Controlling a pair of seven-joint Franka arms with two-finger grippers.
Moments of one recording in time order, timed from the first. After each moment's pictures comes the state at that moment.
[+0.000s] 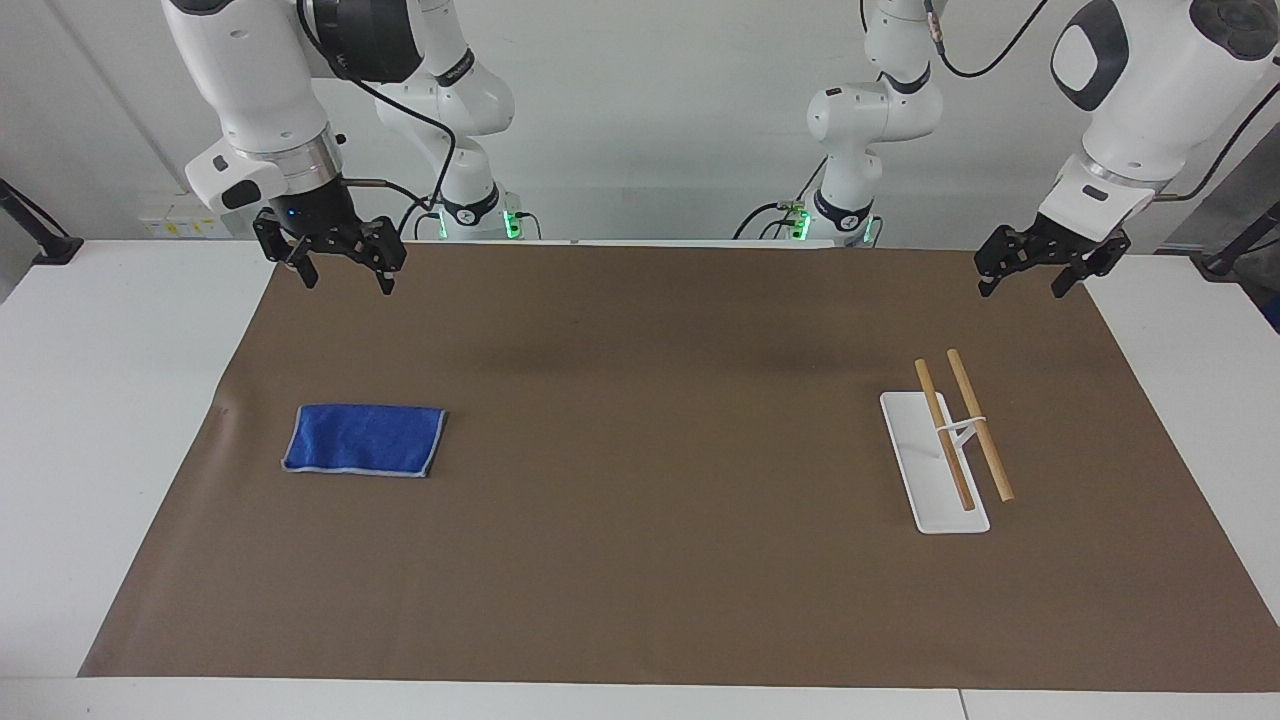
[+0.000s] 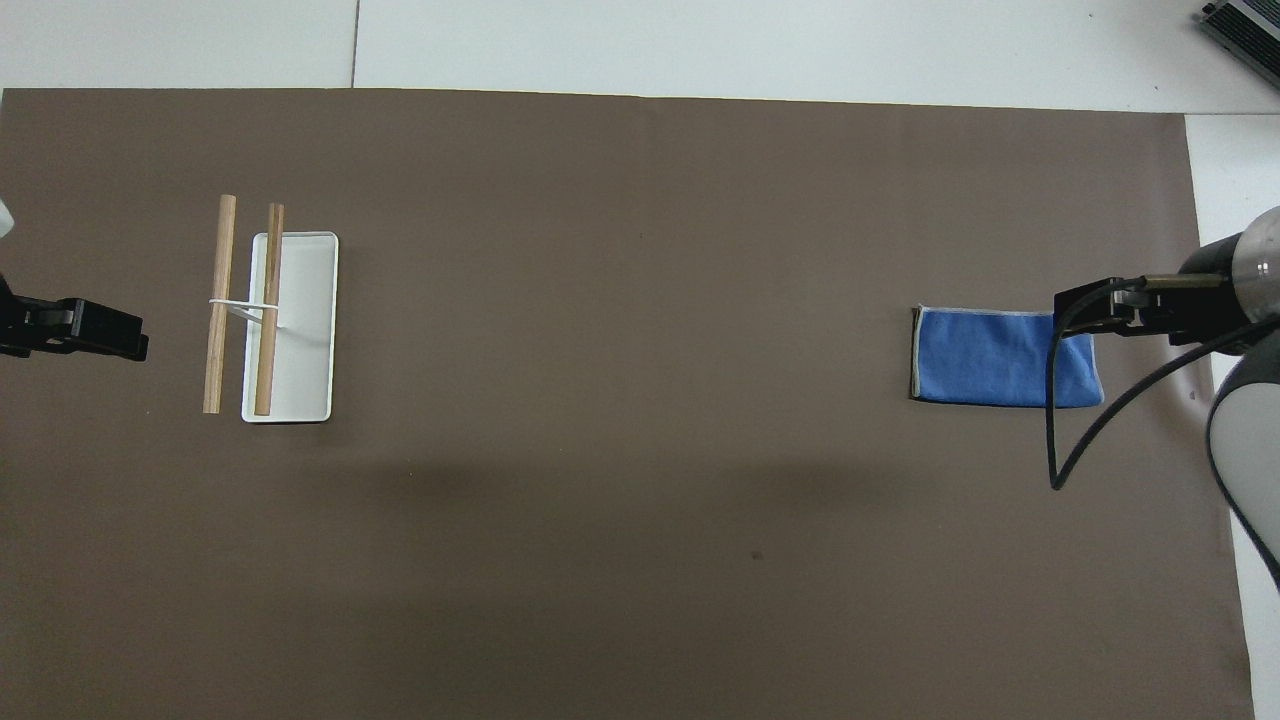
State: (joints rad) left arm 0.05 -0.04 -0.07 -1.68 0.01 1.61 0.06; right arm 0.01 -0.02 0.03 -1.64 -0.04 1.64 0.12
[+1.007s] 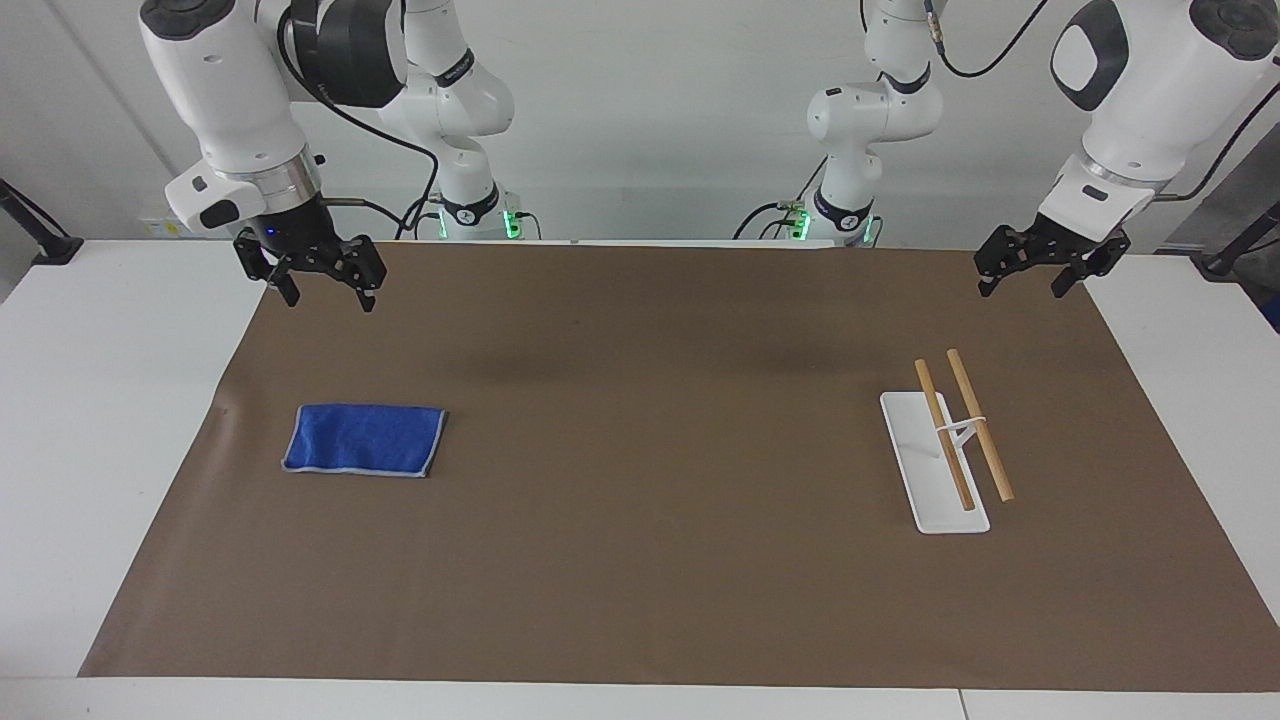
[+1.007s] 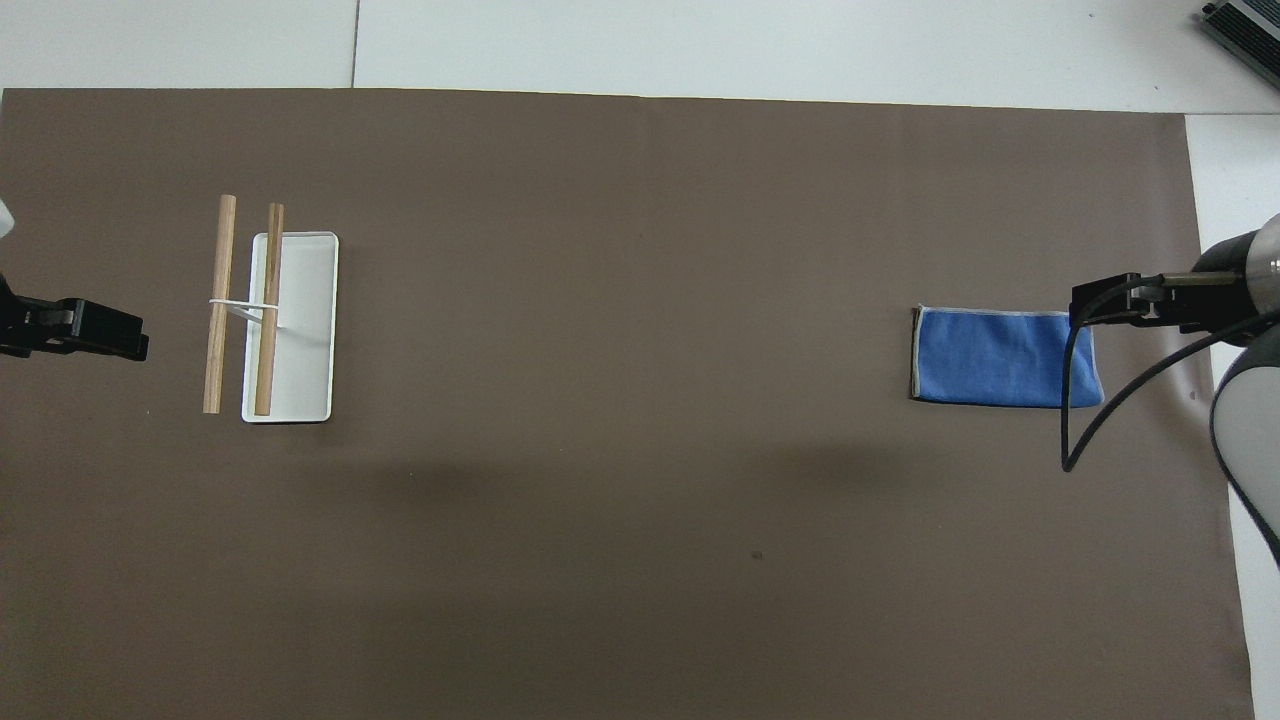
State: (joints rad) left arm 0.05 -0.04 -0.07 -1.68 0.01 1.61 0.06; right arm -0.04 -0.02 0.02 -1.74 -0.04 1.79 0.05
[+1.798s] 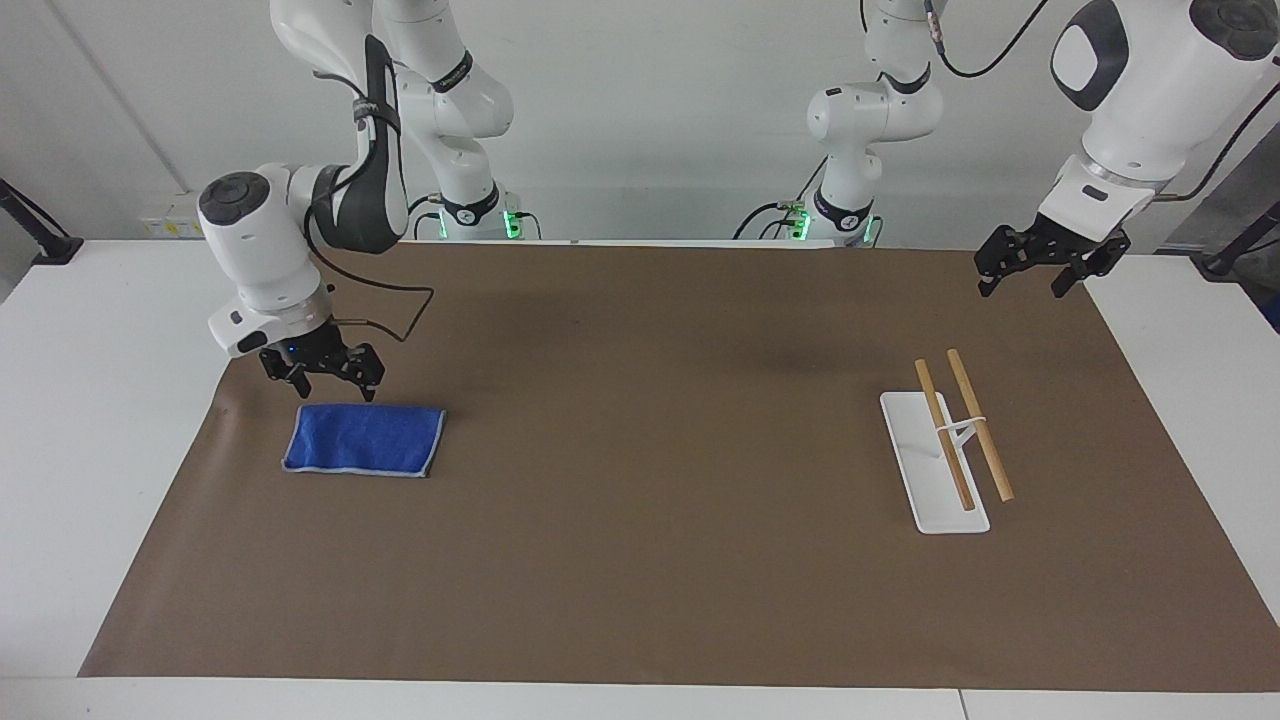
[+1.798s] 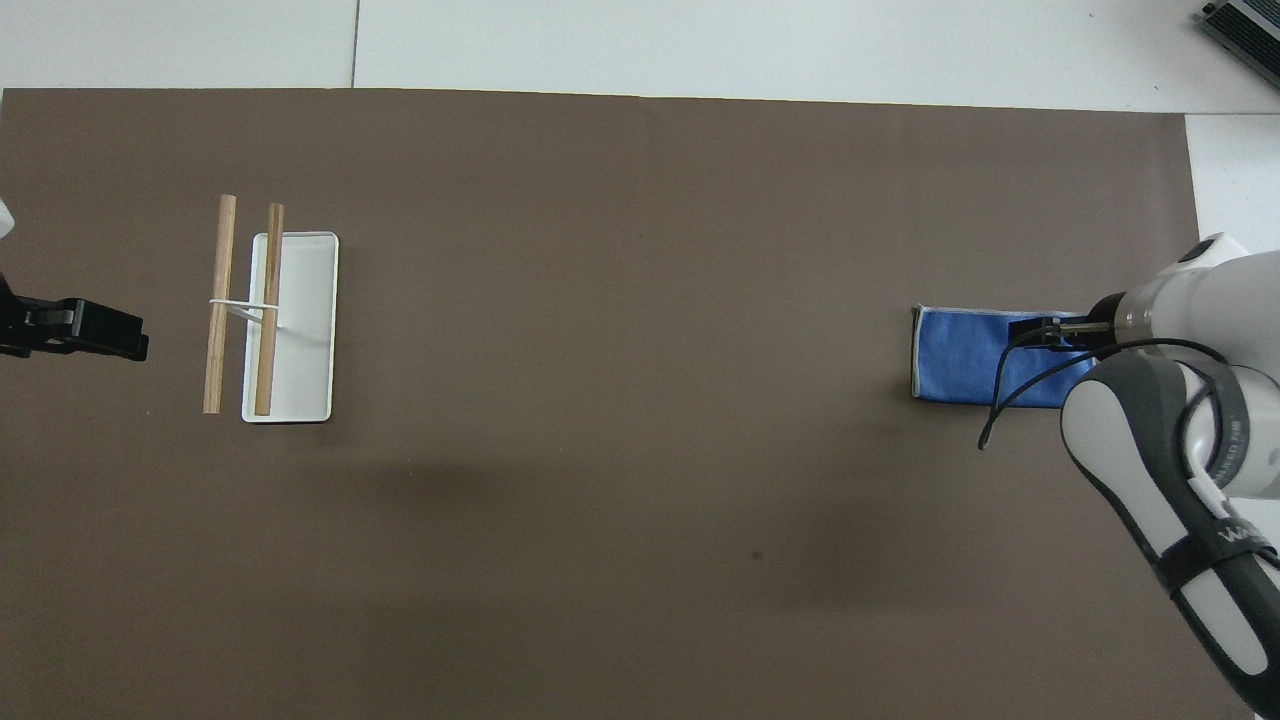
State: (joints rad) left arm 0.05 -0.04 -0.07 -1.68 0.01 1.61 0.06; right arm -0.14 0.13 0.02 -2.10 -0.04 2.35 -0.05
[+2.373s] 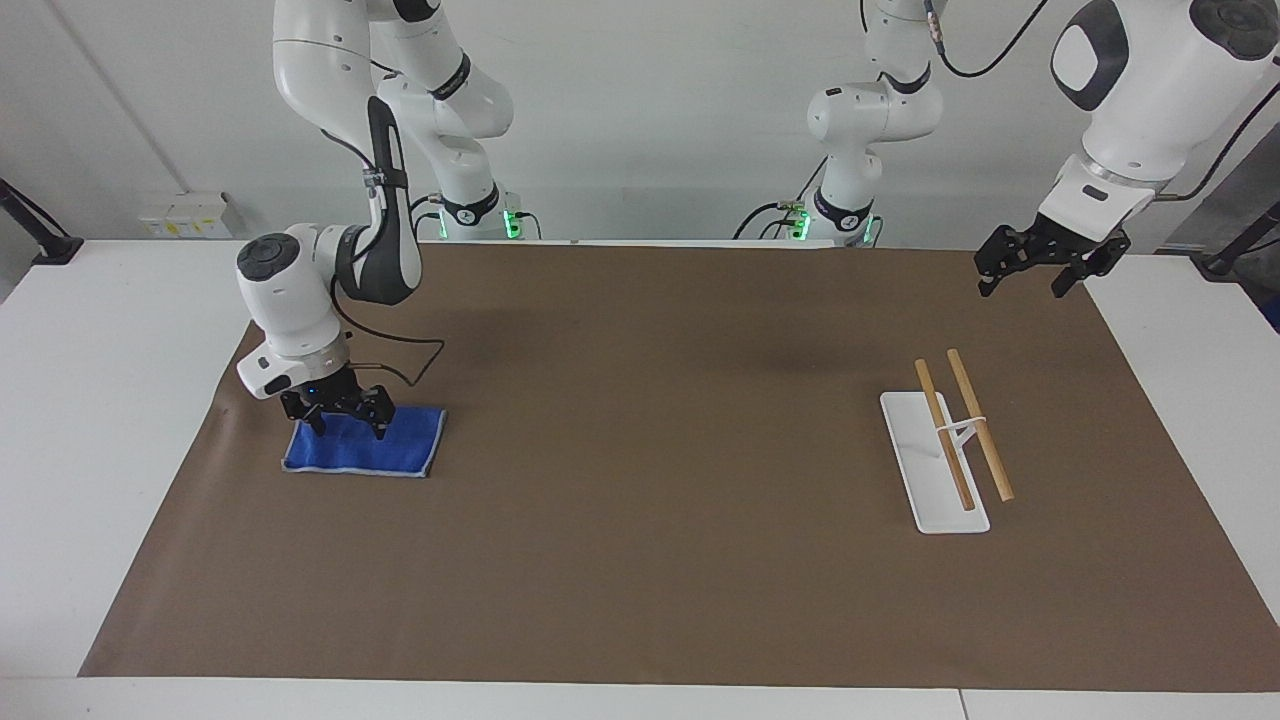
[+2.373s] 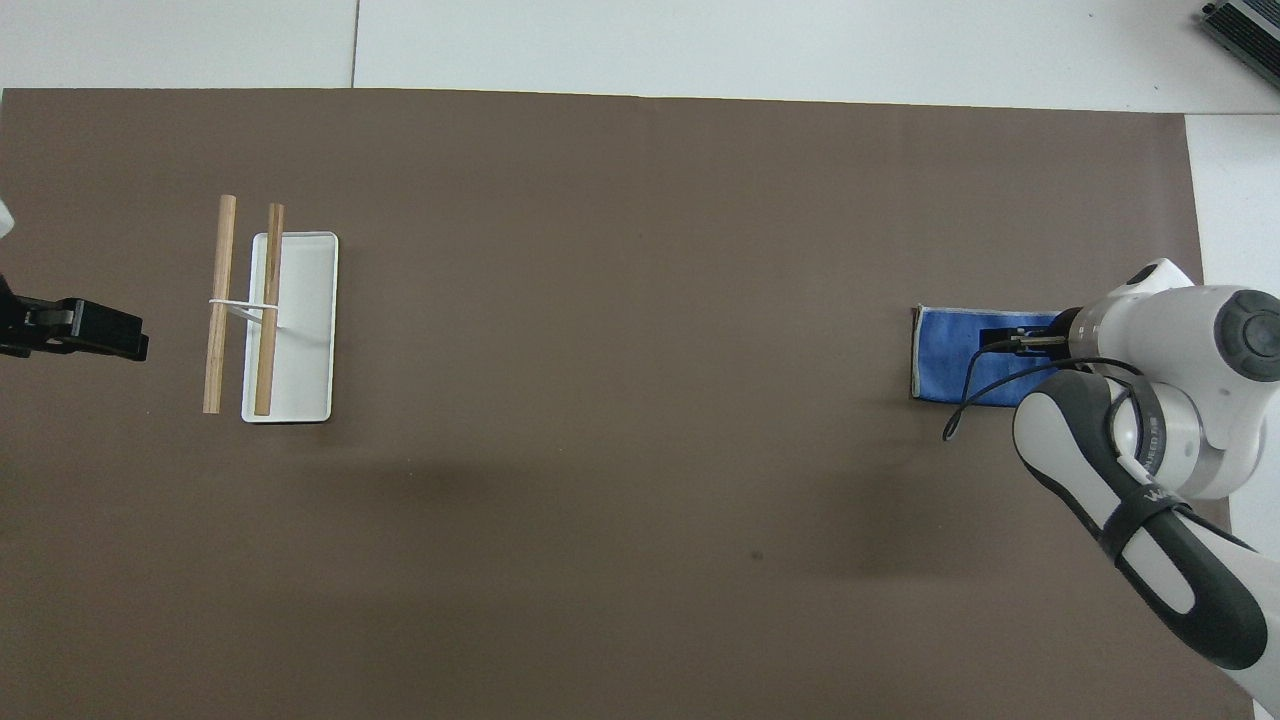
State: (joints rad) left arm 0.05 -0.04 -0.07 -1.68 0.01 1.61 0.06; right arm -0.16 0.24 0.02 -2.16 -0.04 2.57 -0.07
